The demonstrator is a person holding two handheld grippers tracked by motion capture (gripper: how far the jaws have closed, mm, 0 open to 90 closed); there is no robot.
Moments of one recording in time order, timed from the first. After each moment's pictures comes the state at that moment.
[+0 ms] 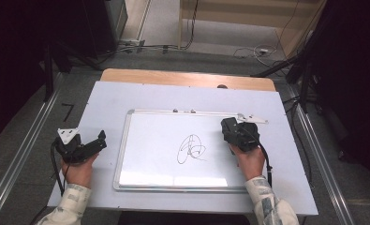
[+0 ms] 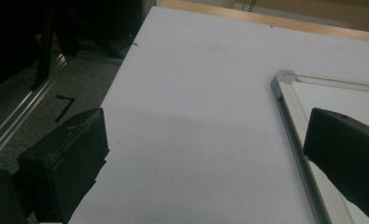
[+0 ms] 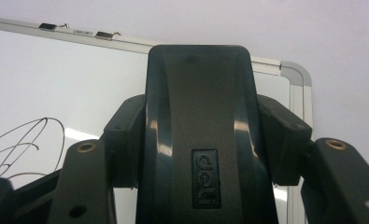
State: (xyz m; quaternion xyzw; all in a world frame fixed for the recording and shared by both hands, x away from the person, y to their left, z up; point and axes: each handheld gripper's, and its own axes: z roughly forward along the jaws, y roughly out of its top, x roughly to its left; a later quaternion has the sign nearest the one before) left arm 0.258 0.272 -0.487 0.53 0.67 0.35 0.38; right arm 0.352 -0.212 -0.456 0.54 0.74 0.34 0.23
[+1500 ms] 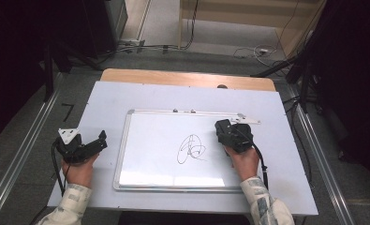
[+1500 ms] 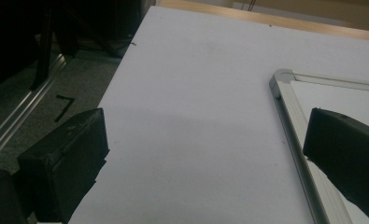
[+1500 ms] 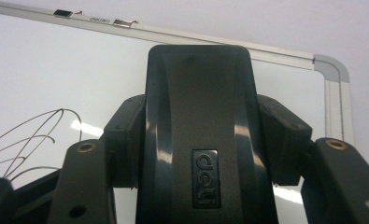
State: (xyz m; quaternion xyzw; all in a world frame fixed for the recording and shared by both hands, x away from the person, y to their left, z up) left arm 0.259 0.270 -0.487 0.53 0.67 0.35 0.38; right arm 0.352 -0.197 -0.465 0.53 0.75 0.34 0.21
